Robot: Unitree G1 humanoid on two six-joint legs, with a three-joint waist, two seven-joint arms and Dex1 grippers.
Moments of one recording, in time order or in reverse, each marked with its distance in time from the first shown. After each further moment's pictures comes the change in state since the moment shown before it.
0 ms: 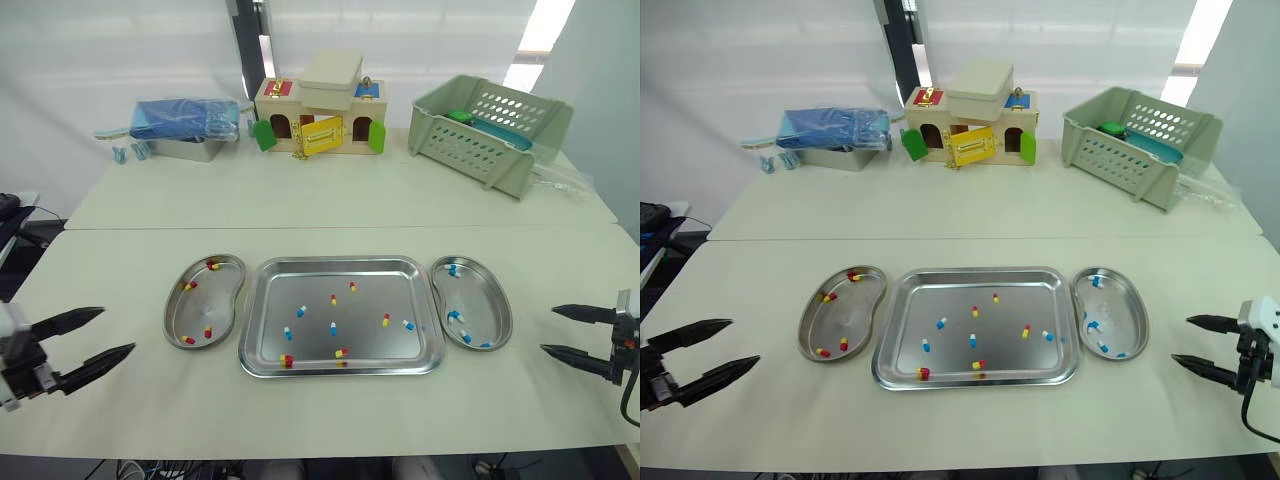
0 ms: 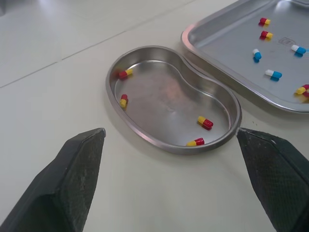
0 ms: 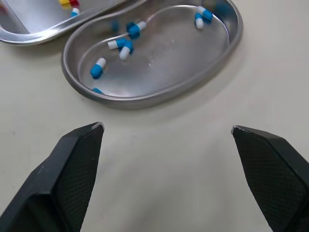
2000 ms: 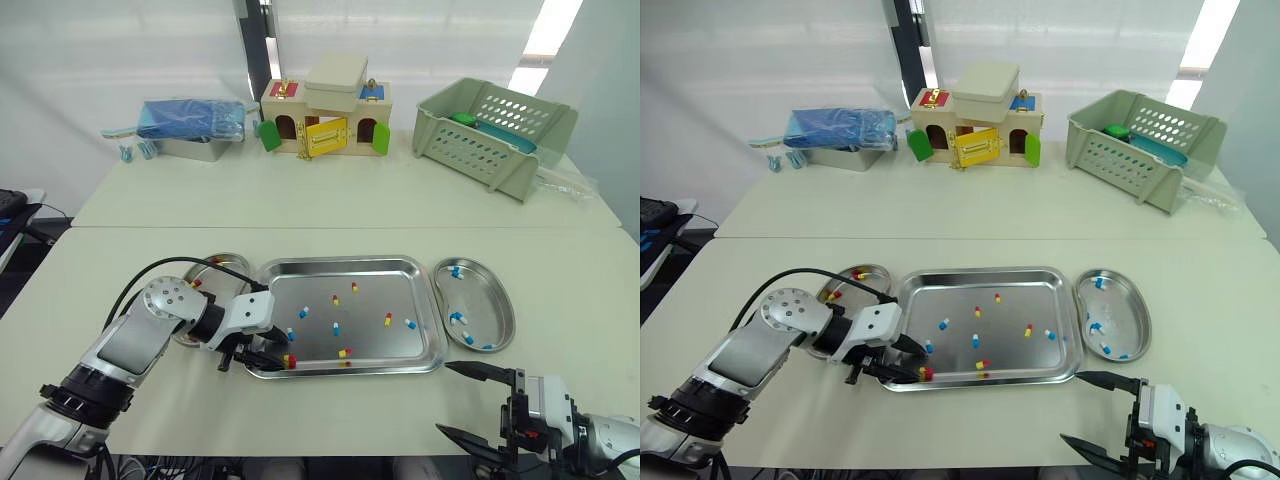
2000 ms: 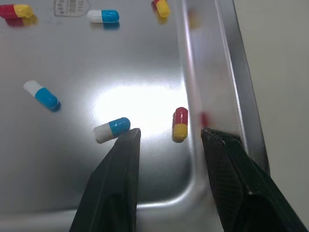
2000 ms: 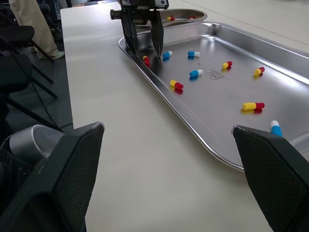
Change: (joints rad) left arm -0.745 -0.067 -0.948 -0.077 0.476 0.117 -0.182; right arm 0.394 0.318 0.256 -0.633 0.013 -0.187 -0.234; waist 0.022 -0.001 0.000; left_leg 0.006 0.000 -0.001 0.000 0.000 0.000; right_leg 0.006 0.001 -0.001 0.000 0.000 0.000
